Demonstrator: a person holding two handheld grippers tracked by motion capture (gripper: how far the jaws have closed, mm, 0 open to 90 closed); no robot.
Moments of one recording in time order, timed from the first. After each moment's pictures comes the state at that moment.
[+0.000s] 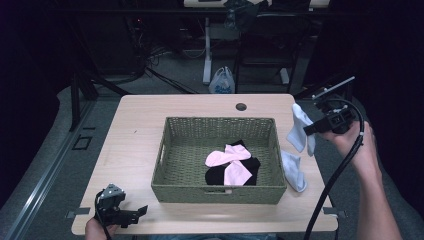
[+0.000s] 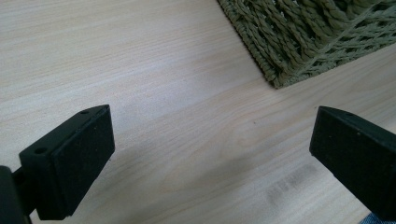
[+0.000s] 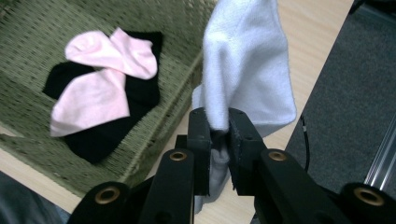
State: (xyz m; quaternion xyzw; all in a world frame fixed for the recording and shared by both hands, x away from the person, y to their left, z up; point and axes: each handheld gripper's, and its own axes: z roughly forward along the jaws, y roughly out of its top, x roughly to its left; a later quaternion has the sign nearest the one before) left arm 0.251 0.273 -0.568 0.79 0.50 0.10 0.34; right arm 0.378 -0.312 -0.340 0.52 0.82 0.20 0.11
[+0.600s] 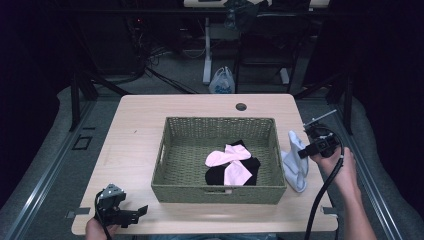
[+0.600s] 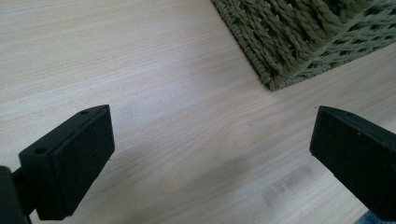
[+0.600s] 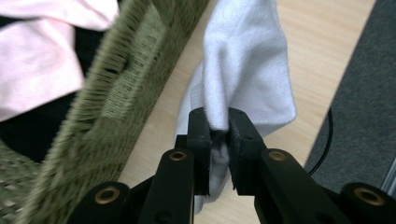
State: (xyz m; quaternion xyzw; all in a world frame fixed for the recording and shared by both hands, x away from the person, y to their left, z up) left arm 0.250 0.273 -0.568 0.78 0.50 0.10 0.36; right arm 0.386 -0.324 -0.446 0.56 0.81 0.16 0.07
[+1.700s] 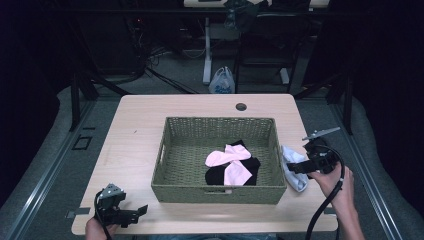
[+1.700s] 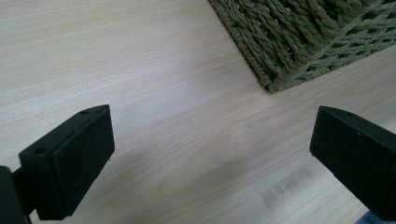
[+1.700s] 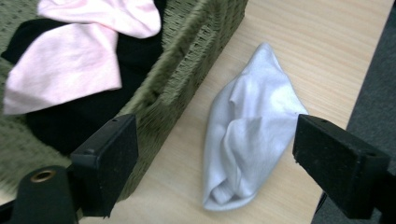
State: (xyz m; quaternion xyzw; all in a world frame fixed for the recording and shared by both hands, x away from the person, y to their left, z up) left arm 0.251 0.273 -0.568 0.78 0.50 0.10 0.36; right arm 0.332 -0.307 -0.445 0.51 0.81 0.24 0.14
